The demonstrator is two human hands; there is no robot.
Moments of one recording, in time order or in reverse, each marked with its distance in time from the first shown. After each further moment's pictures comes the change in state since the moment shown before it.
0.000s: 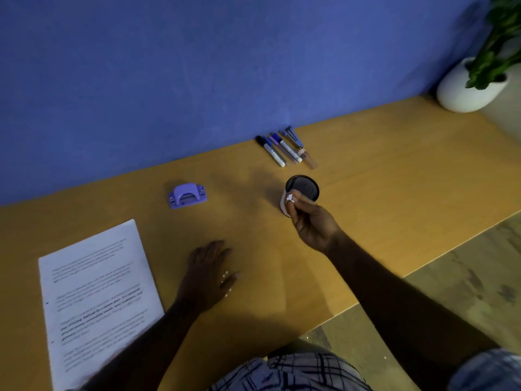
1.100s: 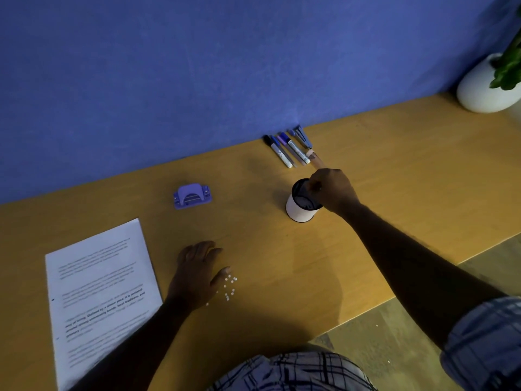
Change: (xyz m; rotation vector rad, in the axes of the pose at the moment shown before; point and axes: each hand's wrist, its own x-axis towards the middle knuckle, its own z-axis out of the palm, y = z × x) left_hand 0.007 -0.016 -0.016 0.055 -0.092 -0.155; right_hand 0.048 -0.077 0.013 -2.108 0.119 -0.684
